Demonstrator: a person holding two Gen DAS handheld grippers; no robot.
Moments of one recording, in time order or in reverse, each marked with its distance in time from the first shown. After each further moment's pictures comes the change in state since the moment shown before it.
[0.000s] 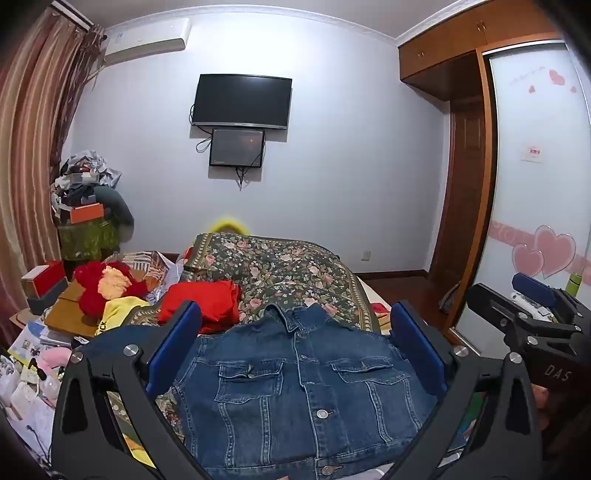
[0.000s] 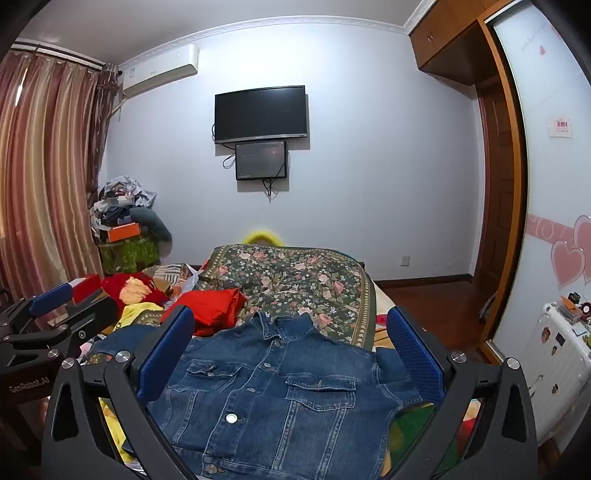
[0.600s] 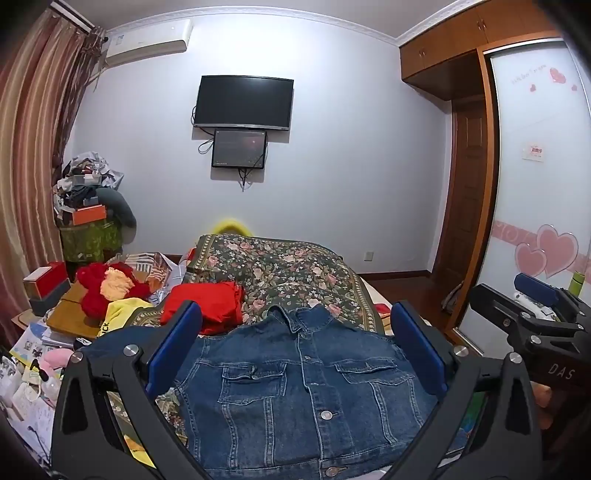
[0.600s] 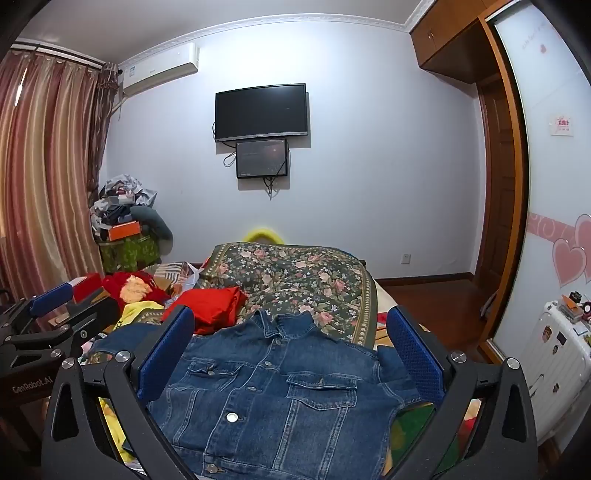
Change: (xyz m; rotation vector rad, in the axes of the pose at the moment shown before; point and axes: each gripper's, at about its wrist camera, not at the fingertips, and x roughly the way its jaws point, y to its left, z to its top) left arm -0.003 -0.001 -0.003 0.003 -0.018 0.011; right arm 0.003 0.000 -0.002 0.005 0.006 0.002
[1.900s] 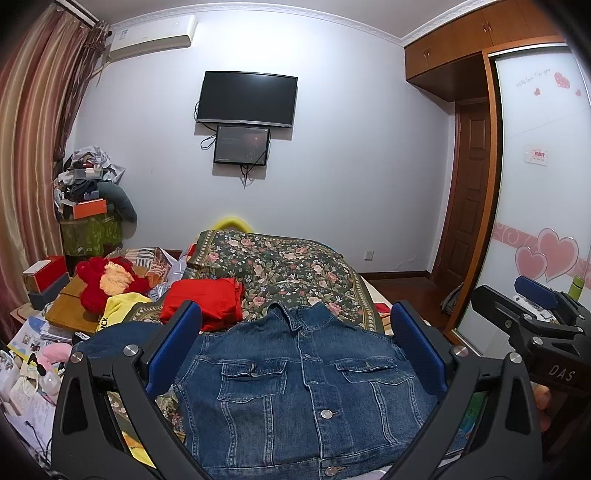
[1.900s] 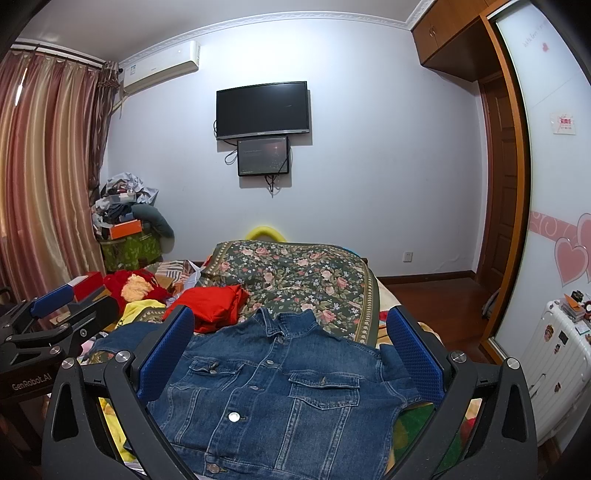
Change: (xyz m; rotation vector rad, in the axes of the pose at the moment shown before) left arm 0.008 0.005 -0.001 -0.016 0.011 0.000; right arm 0.004 0.005 -0.004 -0.001 0.006 0.003
